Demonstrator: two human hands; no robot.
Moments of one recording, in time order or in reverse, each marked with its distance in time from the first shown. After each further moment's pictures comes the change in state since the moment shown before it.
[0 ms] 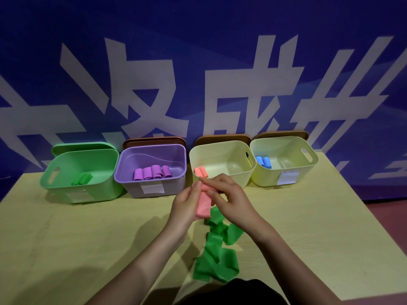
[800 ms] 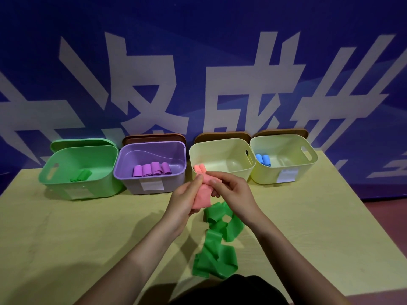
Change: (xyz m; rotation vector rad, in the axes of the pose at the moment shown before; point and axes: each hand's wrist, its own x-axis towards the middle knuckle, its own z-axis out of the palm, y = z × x) left_hand 0.001 0.008 -0.007 -0.099 -0.128 -0.038; right_hand 0.006 -0.002 -0.001 0.301 0.112 0.205
